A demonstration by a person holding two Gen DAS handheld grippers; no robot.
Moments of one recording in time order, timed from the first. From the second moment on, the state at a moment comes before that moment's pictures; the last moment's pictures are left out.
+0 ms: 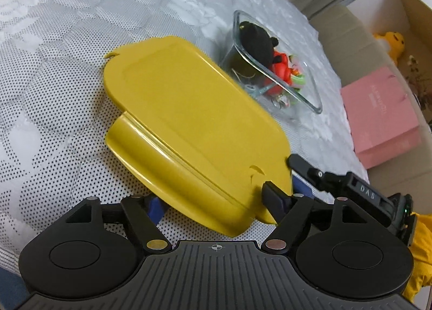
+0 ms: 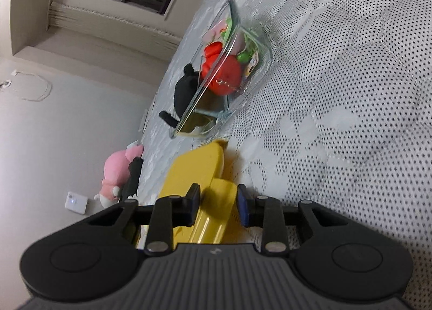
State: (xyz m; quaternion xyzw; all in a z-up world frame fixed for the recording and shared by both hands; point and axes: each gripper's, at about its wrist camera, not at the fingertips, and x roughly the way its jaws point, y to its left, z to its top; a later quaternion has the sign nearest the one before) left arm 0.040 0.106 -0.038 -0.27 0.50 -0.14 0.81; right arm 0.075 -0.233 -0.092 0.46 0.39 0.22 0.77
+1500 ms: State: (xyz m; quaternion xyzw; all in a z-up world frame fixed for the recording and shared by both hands) left arm 0.137 0.071 -0.031 -0.12 0.51 -0.15 0.84; right arm 0.069 -0.265 -0.080 0.41 0.43 0.18 0.79
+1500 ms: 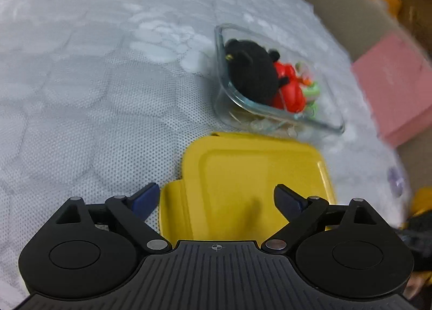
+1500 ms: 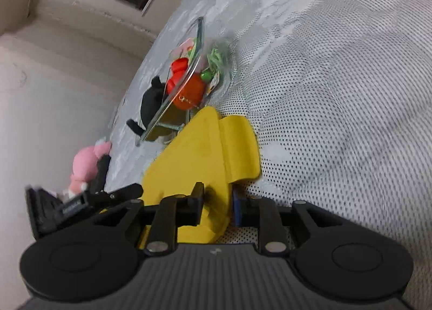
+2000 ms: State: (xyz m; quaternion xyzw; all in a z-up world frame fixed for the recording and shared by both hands) left arm 0.104 0.103 -0.015 -0.16 0.47 -0.13 0.86; right arm 0.049 -0.252 -0.041 0.32 0.38 0.21 0.84
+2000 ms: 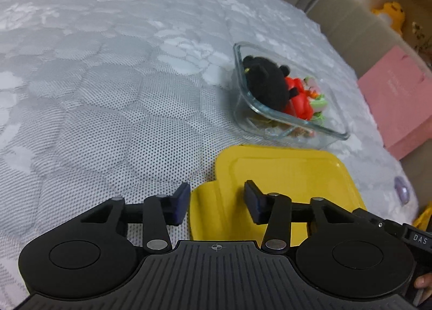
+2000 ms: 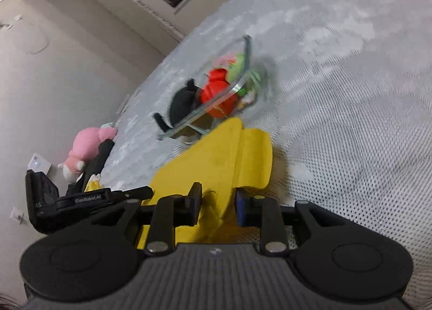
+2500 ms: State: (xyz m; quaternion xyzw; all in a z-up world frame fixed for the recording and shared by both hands) left arm 0.104 0.096 0.056 -0.18 0.38 -0.16 0.89; right arm 0.042 -0.266 0.045 0.24 0.30 0.25 0.89
